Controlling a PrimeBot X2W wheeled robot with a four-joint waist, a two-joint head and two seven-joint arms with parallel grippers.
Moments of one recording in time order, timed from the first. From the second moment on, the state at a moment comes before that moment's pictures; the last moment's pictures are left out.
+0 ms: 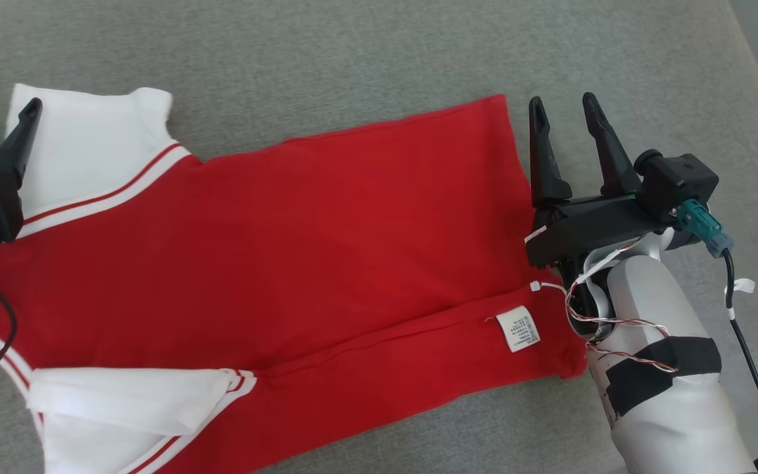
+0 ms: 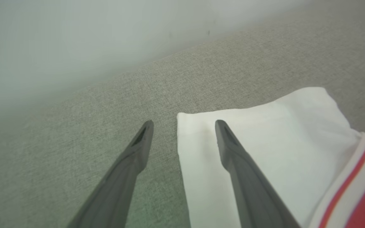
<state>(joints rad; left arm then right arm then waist) -1.03 0.73 -0.68 0.61 -0.80 -0.13 0.19 -0.70 -0.05 0.06 0.54 0.21 0.13 -0.26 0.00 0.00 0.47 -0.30</state>
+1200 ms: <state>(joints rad) -1.16 0.70 -0.95 0.65 -0.98 -0.13 0.10 -0.95 -0.09 0.16 0.95 0.24 0.13 -0.10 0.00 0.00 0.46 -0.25</state>
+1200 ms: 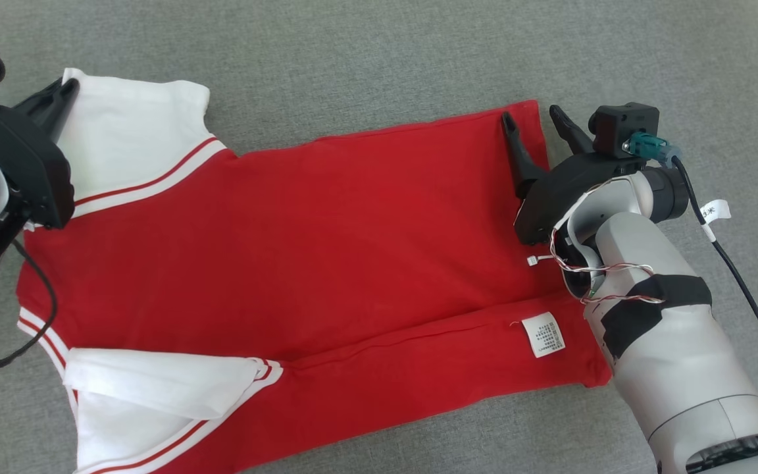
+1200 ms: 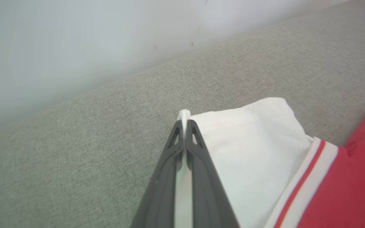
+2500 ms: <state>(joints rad) -0.87 0.76 -0.97 0.31 -1.09 -0.01 -0.26 -0.78 -0.23 0.26 0.92 0.34 0.13 -0.25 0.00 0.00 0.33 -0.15</state>
